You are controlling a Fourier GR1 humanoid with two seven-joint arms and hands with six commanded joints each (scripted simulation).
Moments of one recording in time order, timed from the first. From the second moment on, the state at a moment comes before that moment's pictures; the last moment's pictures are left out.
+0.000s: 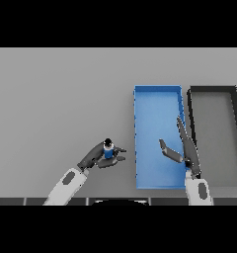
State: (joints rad) left arm -0.14 0.15 -0.57 -1.37 0.03 -0.10 -0.18; right arm 0.12 -0.15 0.07 -1.71 0.15 0.05 -0.09
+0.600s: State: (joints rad) left arm -0.24 0.09 -0.53 -1.57 0.04 -0.15 -0.12; right arm 0.10 -0.16 0.07 -1.69 0.18 0.05 -0.10
